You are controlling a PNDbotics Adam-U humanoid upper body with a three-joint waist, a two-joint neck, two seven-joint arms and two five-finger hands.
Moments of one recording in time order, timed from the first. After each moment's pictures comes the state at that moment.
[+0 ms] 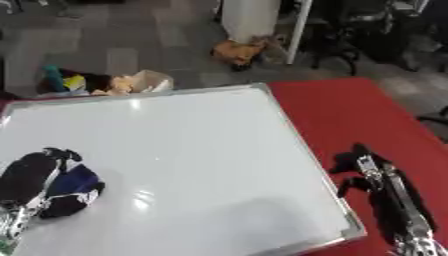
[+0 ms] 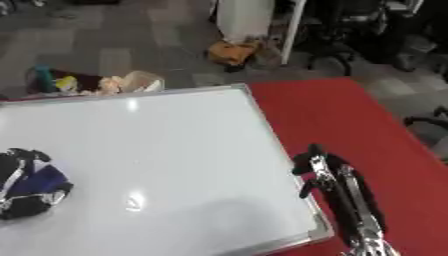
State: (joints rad) left arm -0.60 0.37 -0.20 -1.35 -1.11 0.14 -0.13; right arm -0.04 -0.34 0.08 -1.98 -0.06 0.05 -0.27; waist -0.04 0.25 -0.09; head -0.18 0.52
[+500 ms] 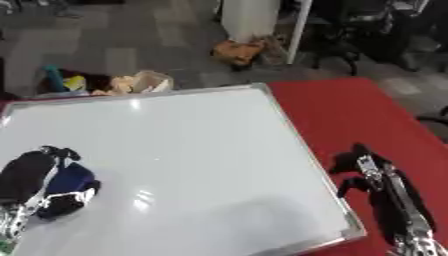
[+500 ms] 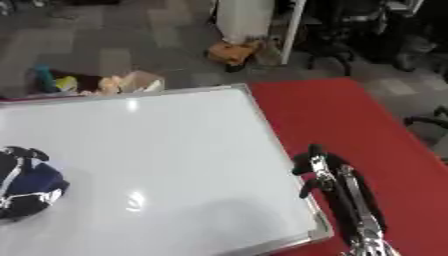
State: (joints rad) left arm -0.60 0.37 -0.19 -1.36 -1.10 0.16 -0.12; right arm -0.04 -0.34 0.08 -1.98 -0.06 0.05 -0.27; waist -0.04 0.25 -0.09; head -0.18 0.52
